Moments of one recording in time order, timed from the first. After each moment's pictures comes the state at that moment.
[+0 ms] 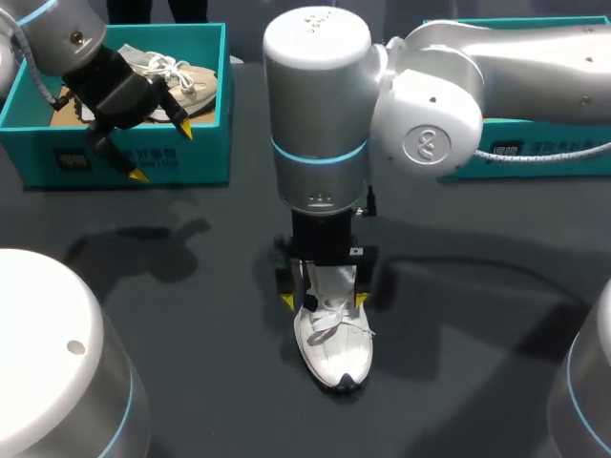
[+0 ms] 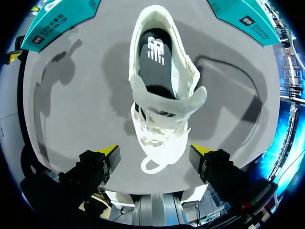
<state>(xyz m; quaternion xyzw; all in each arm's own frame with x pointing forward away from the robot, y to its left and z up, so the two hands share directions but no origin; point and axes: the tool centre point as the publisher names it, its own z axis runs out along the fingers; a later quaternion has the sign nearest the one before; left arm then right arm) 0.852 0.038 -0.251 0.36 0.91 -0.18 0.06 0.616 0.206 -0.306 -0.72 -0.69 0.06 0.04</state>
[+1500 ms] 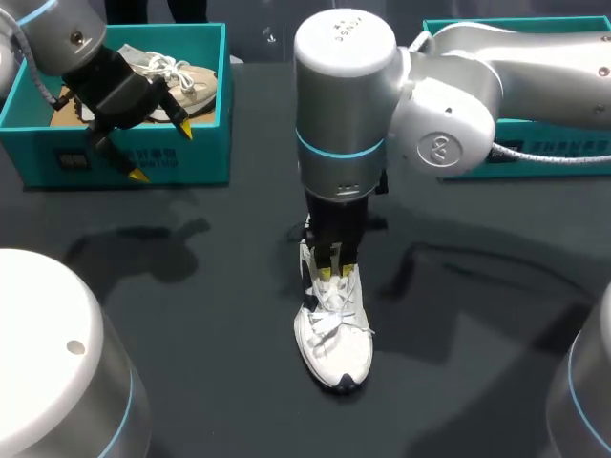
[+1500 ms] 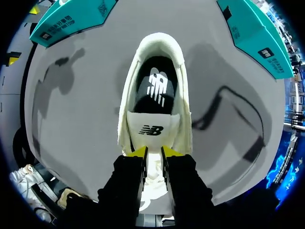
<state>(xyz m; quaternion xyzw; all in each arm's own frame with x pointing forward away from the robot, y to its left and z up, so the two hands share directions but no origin) 0.852 0.038 -0.250 0.36 0.91 -0.18 0.06 0.688 0.184 -0.341 -0.66 -0.75 0.01 0.02</state>
